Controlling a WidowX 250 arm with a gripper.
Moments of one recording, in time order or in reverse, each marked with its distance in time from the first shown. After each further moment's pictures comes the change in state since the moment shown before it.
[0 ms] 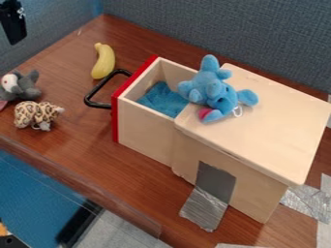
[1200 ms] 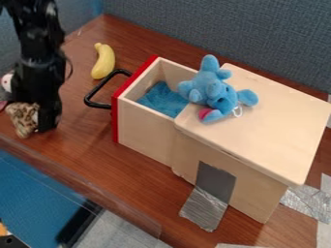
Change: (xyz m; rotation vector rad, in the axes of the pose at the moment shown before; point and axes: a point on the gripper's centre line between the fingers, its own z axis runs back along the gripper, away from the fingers) arm -0.051 -0.066 -0.104 0.208 0.207 -0.306
